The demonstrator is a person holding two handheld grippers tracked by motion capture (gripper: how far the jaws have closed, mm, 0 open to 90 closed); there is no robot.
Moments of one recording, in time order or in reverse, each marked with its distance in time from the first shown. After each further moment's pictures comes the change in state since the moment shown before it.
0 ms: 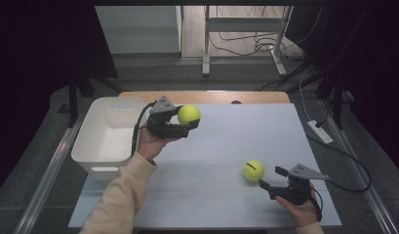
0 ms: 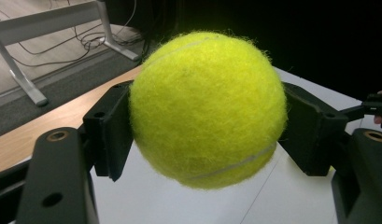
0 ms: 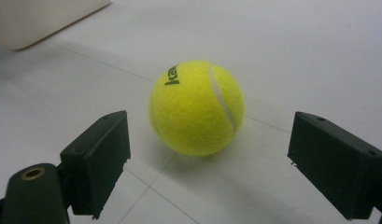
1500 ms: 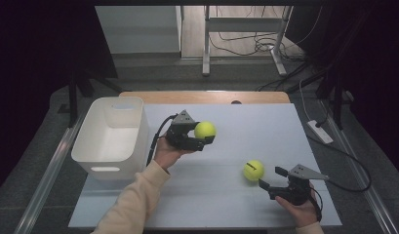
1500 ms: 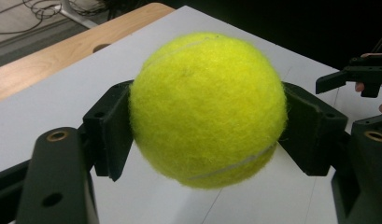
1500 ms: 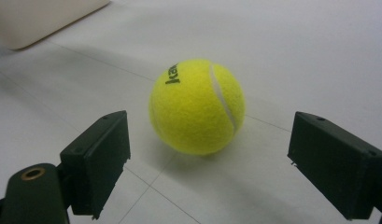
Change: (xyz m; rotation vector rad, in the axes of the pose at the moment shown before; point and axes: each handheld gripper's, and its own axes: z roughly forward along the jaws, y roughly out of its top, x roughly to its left) left arm -0.022 -0.029 0.052 0.104 -0.123 -0.009; right arm 0.001 -0.001 0.000 0.003 0.000 0.003
